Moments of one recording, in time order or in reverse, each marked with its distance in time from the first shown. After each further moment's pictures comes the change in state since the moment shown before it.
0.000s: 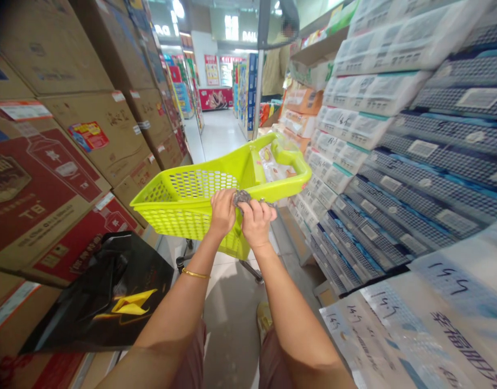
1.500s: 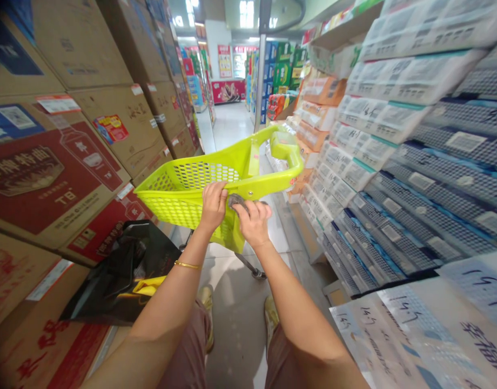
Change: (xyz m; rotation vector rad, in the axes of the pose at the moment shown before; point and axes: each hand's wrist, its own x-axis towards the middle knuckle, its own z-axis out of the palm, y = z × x) left_hand -0.012 -0.046 -0.035 0.076 0.038 0.002; right_hand -0.014 -0.030 0.004 0.168 -0.148 -0.072
